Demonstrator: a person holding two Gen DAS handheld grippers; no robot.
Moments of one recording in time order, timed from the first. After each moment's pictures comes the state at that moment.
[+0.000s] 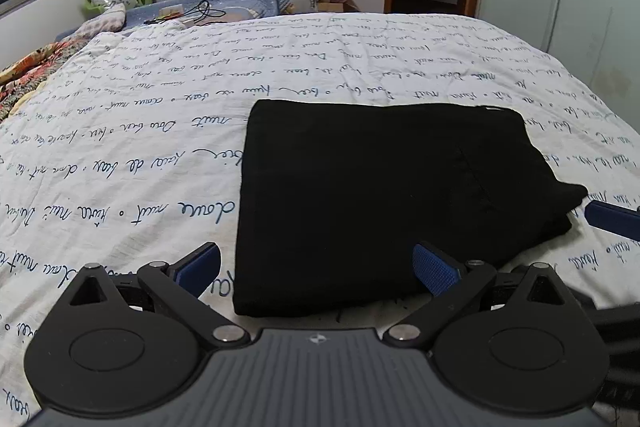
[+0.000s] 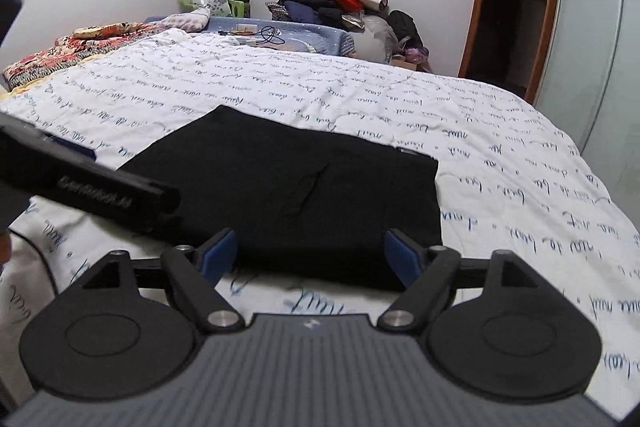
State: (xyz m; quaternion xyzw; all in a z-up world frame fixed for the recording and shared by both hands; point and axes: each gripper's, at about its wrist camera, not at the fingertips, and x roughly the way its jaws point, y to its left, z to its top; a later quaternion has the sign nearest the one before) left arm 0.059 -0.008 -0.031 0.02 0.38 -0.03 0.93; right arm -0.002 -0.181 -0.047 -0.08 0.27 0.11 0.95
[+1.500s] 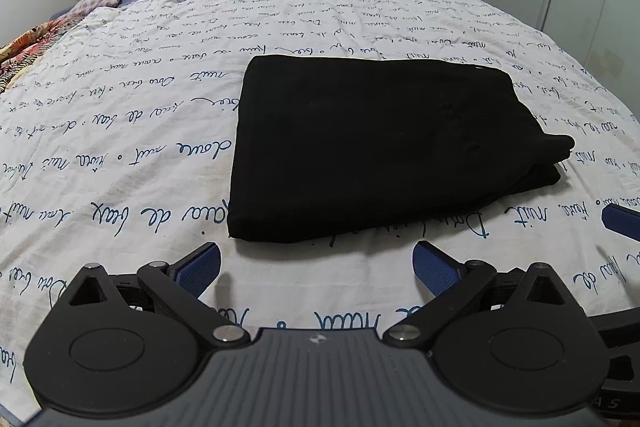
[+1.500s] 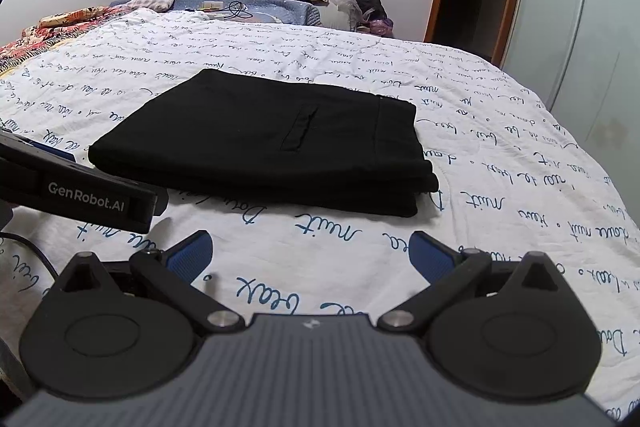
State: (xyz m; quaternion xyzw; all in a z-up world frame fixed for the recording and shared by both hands) left arm 0.031 -0.003 -0.049 0.01 0.41 -0.03 0.91; right arm -0.038 -0.168 -0.066 -0.07 0.31 0.04 0.95
